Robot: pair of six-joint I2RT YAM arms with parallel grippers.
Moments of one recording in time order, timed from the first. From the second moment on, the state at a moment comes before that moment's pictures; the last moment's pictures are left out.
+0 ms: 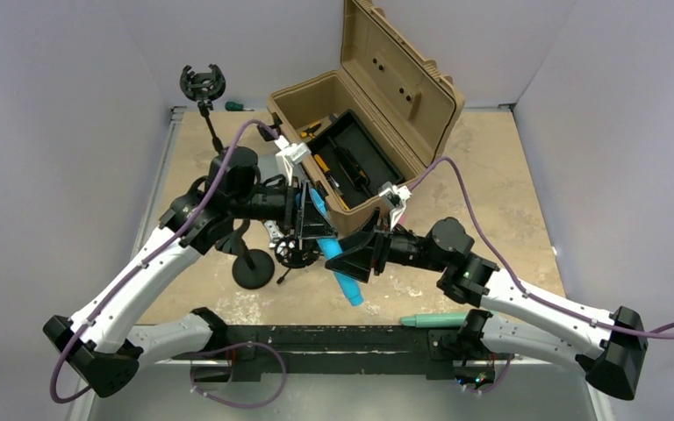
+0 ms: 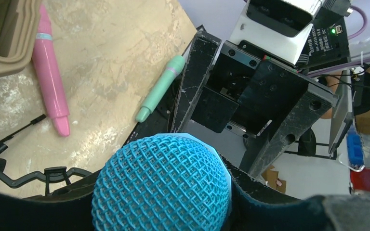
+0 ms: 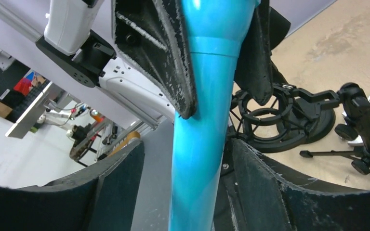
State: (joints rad) left arm -0.63 1.06 1.21 -0.57 0.72 -0.60; right arm 0.97 0.89 0.65 0.36 -0.40 0.74
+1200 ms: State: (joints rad) left arm -0.72 0.71 1.40 -0.81 -0.11 -0.37; right arm 0.97 0.42 0.55 -0.45 0.44 1.23
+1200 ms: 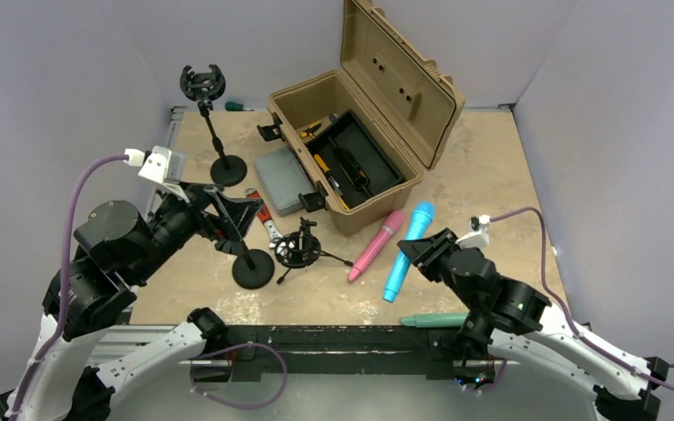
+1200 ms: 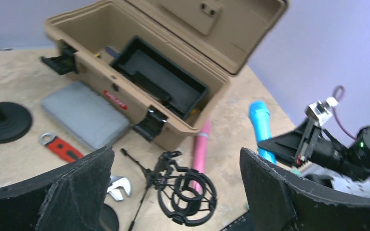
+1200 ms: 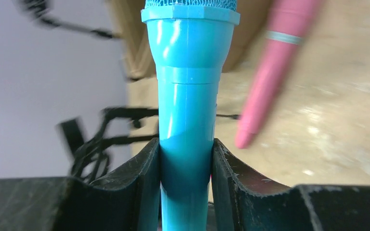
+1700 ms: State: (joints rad) left arm -0.72 0.70 1.34 -0.85 -0.36 -0.31; right arm 0.94 1.08 0.60 -0.84 0.64 1.73
